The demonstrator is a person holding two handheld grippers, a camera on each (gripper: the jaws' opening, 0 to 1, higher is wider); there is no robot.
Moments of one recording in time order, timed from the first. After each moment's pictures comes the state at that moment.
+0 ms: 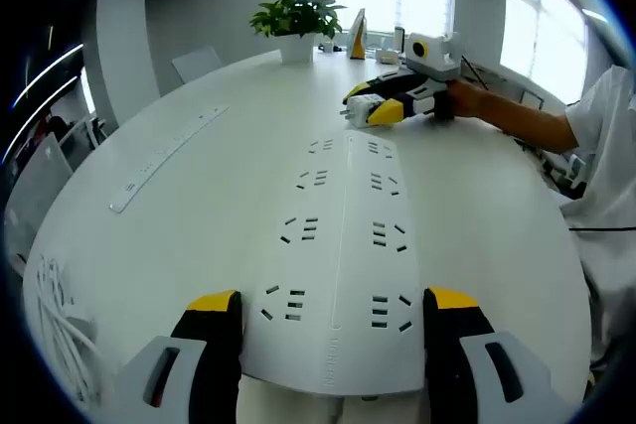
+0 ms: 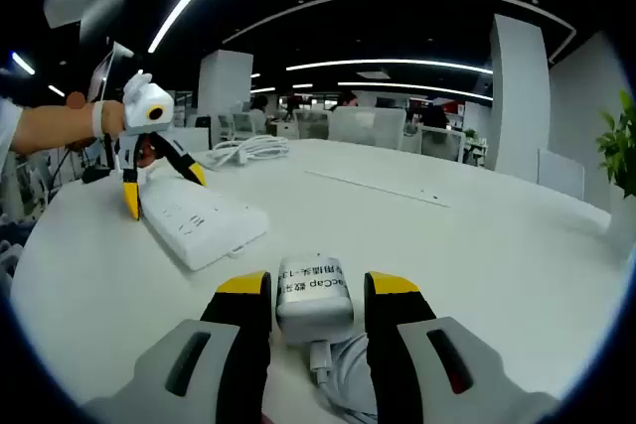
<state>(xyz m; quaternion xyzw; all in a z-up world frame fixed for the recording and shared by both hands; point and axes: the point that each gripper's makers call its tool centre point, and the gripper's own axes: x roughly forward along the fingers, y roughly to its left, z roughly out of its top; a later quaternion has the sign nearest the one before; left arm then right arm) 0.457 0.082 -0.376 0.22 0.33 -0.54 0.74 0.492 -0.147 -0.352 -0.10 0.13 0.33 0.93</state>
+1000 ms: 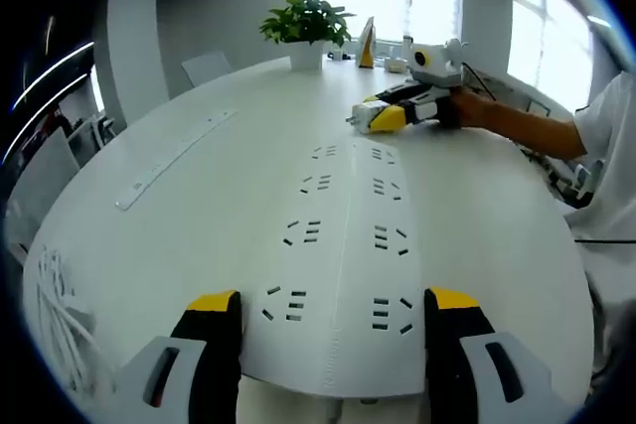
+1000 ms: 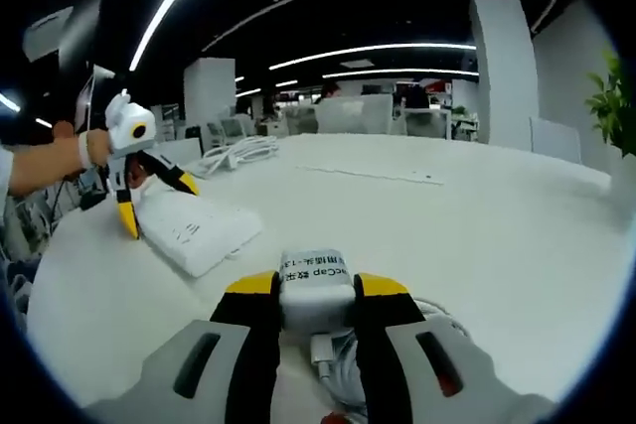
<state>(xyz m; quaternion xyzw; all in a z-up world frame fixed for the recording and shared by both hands) 0.462 0.080 -0.375 0.20 0.32 -0.53 0.76 0.496 -0.153 -0.352 -0.01 0.17 0.31 0.94</state>
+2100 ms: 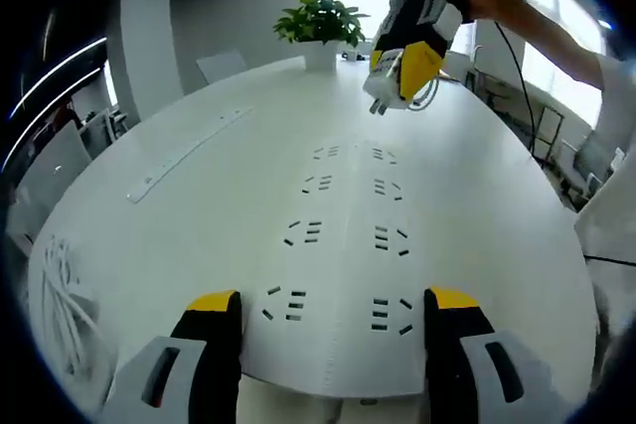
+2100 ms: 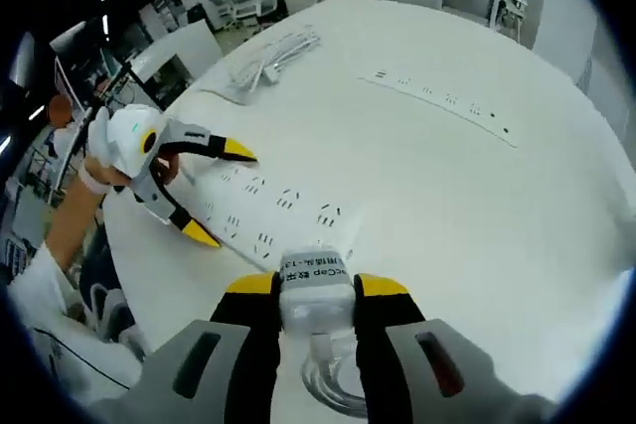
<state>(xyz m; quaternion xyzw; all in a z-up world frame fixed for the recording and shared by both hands) 0.450 0.076 -0.375 0.19 0.33 -0.50 0.78 0.454 -0.059 -0.302 -0.11 0.51 0.35 0.78</state>
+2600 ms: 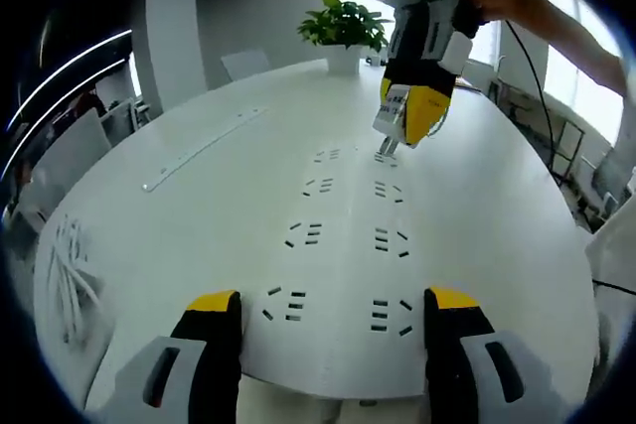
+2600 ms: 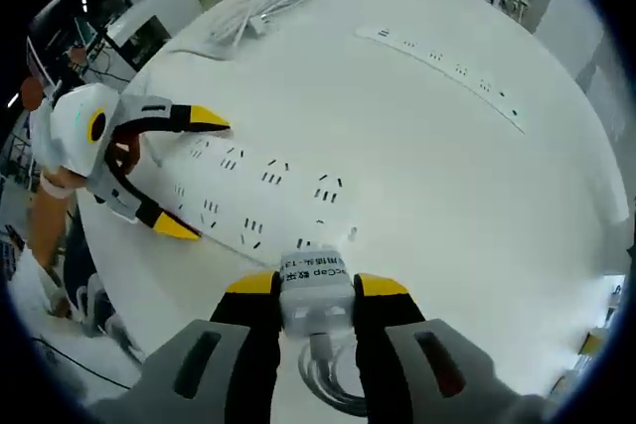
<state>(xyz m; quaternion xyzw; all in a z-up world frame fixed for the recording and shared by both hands) 0.441 0.073 -0.368 0.18 0.33 -0.46 0.81 0.454 -0.059 -0.327 -0.17 0.57 0.29 0.75</state>
